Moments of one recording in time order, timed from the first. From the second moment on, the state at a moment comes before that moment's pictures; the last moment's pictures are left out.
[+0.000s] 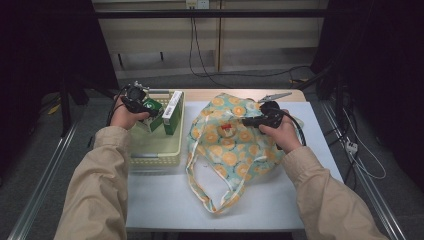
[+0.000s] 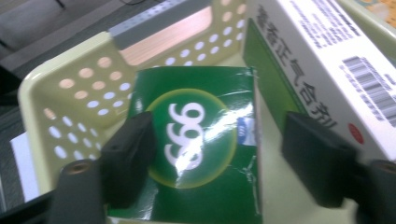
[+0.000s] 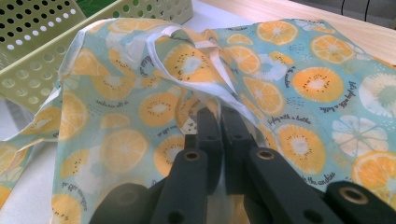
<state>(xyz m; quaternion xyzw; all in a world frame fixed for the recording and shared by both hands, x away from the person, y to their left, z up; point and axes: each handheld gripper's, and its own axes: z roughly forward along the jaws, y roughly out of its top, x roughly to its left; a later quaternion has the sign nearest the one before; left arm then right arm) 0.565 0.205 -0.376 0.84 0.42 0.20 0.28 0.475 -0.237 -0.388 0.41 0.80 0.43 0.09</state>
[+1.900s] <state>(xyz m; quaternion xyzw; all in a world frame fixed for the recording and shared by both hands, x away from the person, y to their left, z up) 0.527 0.225 -0.325 0.84 0.45 0.15 0.27 0.472 -0.242 -0.390 0.42 0.79 0.43 0.10</state>
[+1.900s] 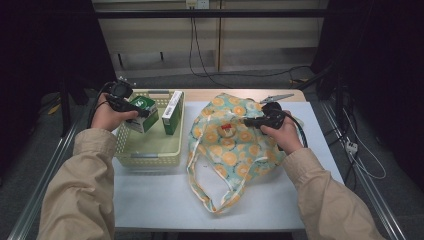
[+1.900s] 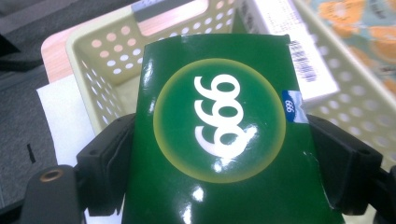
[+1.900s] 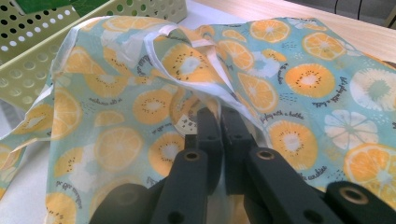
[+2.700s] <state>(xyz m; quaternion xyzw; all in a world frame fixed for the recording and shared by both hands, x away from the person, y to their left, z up) 0.466 0.142 -0.275 0.88 0.31 0.10 0.36 0.470 -0.238 -0.386 0.42 0.80 0.42 0.11</state>
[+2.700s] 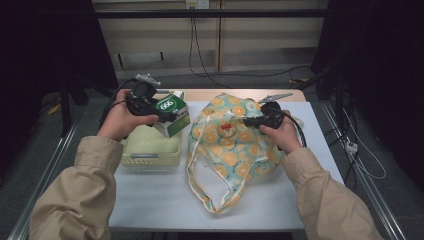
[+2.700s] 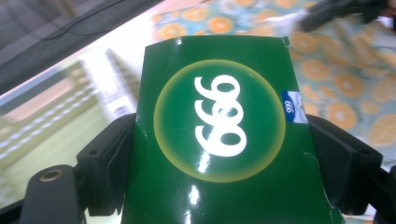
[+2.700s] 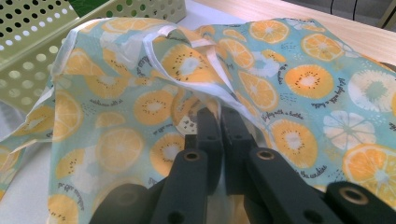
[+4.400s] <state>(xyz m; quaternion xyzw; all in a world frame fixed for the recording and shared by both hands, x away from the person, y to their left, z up) 0.470 -0.036 -0.402 0.89 0.25 0.07 0.37 0.468 -0.240 -0.374 0.42 0.79 0.44 0.11</state>
